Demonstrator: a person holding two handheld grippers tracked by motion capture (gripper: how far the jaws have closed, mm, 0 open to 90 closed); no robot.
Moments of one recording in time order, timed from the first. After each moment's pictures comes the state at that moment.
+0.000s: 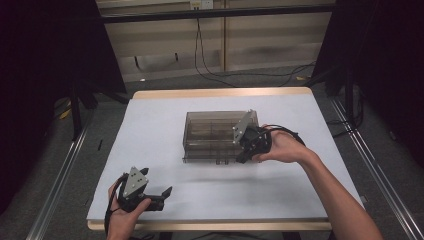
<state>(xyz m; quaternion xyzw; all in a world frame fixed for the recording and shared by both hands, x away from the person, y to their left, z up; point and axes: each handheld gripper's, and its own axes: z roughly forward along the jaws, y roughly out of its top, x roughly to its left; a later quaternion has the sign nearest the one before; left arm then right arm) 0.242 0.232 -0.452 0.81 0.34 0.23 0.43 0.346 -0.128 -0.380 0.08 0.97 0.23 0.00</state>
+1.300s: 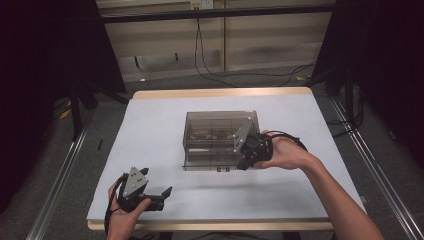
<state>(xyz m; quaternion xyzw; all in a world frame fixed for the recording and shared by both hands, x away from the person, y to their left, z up) 0.242 0.232 -0.452 0.81 0.34 0.23 0.43 0.326 -0.126 -0.380 0.06 0.97 0.22 0.00</state>
